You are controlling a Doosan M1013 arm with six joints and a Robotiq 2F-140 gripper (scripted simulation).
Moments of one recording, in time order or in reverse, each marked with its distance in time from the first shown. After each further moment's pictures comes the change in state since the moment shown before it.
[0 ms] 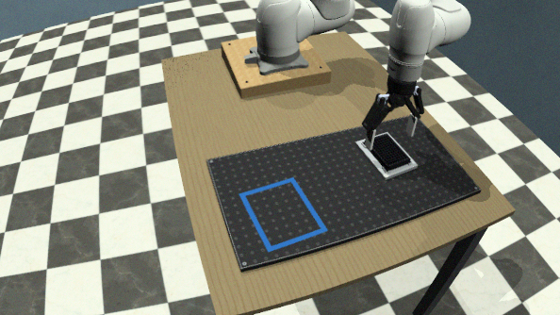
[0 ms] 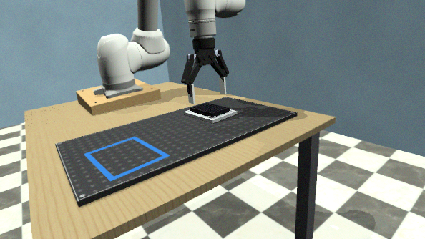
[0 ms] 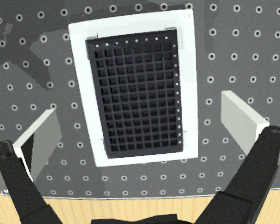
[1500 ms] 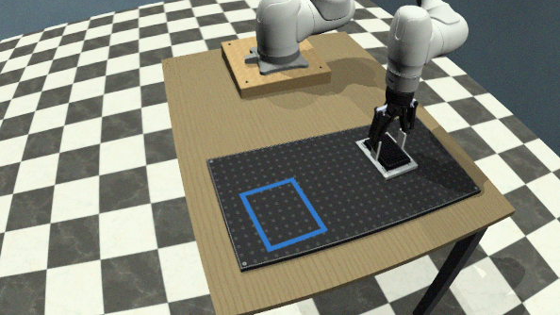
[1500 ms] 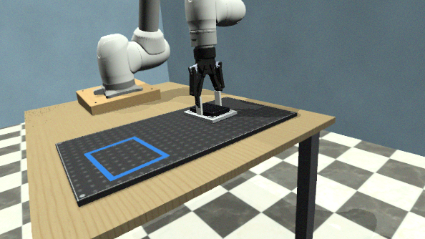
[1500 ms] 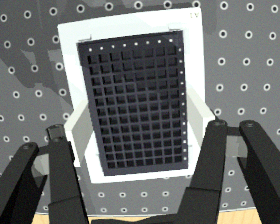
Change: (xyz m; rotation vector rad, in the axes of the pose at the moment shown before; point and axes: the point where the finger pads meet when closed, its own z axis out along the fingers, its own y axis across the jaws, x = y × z) arm 0.000 0.000 0.031 0.000 0.000 0.000
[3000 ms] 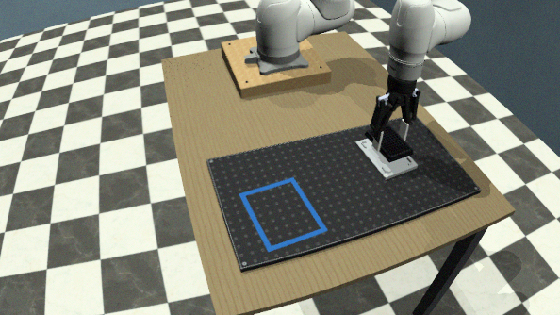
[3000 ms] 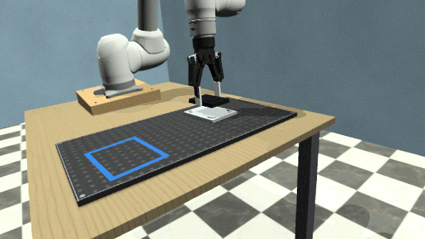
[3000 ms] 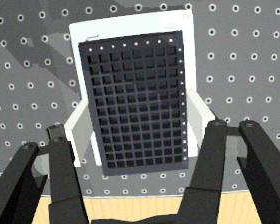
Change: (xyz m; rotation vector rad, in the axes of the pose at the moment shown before) arm 0.000 0.000 -0.034 0.000 0.000 0.000
